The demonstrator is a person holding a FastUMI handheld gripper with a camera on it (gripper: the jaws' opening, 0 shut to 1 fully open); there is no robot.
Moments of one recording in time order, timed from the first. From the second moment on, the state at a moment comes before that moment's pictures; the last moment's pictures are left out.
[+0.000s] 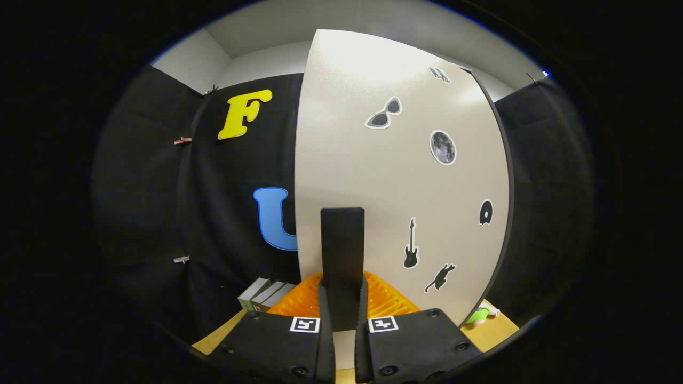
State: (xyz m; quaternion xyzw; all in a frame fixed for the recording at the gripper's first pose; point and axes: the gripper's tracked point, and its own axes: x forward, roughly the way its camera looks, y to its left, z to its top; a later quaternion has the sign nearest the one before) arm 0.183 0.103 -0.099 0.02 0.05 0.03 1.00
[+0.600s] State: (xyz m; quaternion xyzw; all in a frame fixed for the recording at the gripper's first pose) arm 0.138 0.078 -0.092 0.03 0.06 0.09 0.99
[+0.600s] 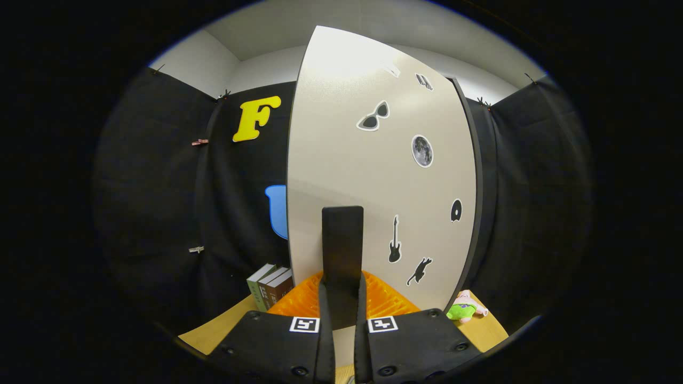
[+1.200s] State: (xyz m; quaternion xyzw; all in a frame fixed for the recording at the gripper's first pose) arm 0.100 0.026 -0.085 0.03 0.05 0.18 0.98
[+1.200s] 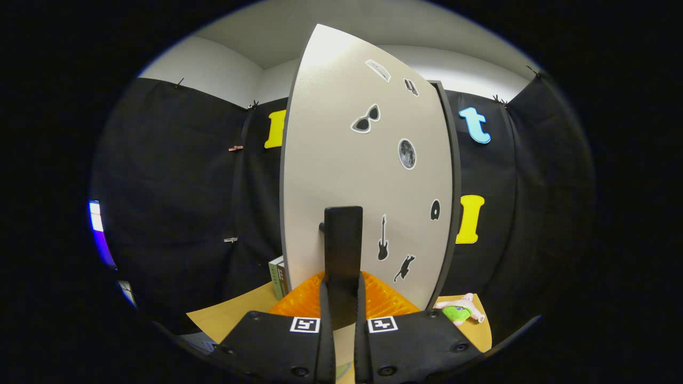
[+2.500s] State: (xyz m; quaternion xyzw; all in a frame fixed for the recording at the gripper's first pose) arm 0.109 -0.089 -0.067 0.02 -0.02 0.01 1.00
